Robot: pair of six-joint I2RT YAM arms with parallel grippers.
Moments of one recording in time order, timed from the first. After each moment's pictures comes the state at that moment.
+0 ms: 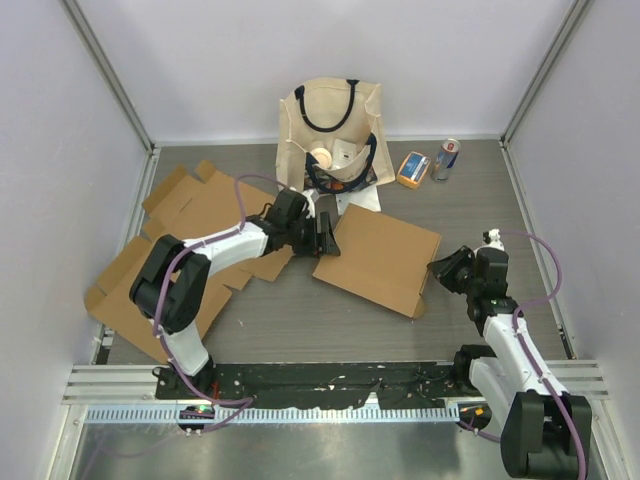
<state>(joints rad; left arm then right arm) -0.59 1.74 1.10 -0.18 0.31 -0.61 -0.08 0.81 0.28 -0.05 -0.26 0.69</state>
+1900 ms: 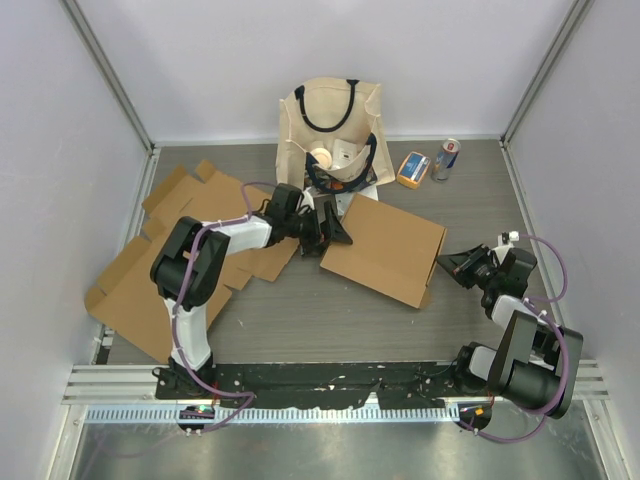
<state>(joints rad) -0.51 1.94 1.14 0.03 0.62 -0.82 -0.43 1.19 0.25 0.34 -0.74 0.72</state>
